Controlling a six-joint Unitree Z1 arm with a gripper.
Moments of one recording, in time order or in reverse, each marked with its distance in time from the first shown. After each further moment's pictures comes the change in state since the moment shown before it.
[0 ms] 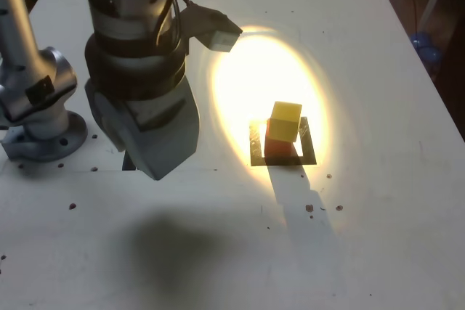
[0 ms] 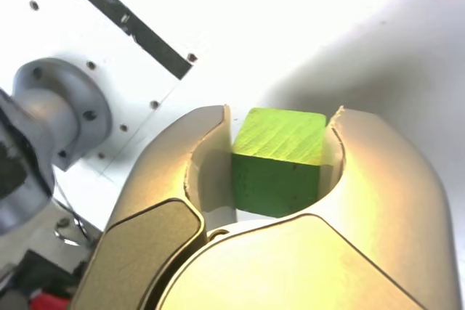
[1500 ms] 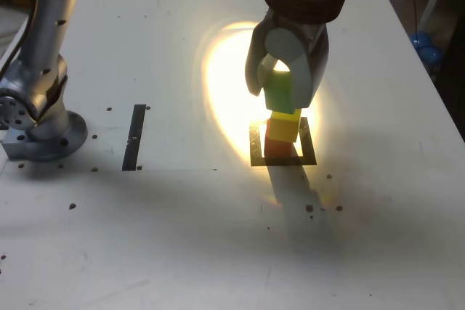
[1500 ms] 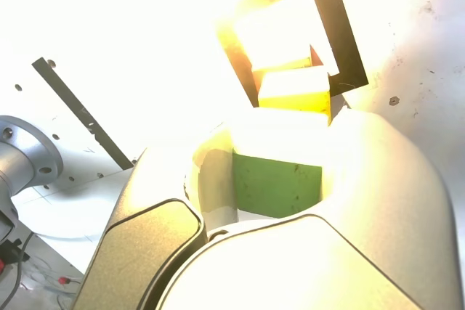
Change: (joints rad) arm 0.531 0.341 -0.522 0.185 0.006 0.210
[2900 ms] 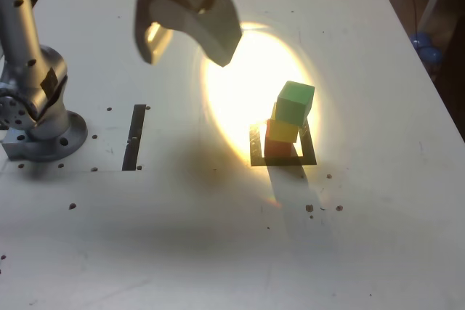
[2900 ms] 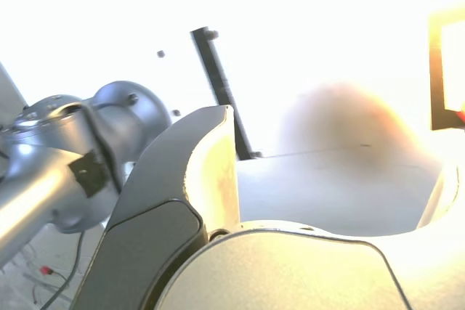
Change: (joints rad) arm 0.000 -0.421 0.538 -0.039 0.087 -0.176
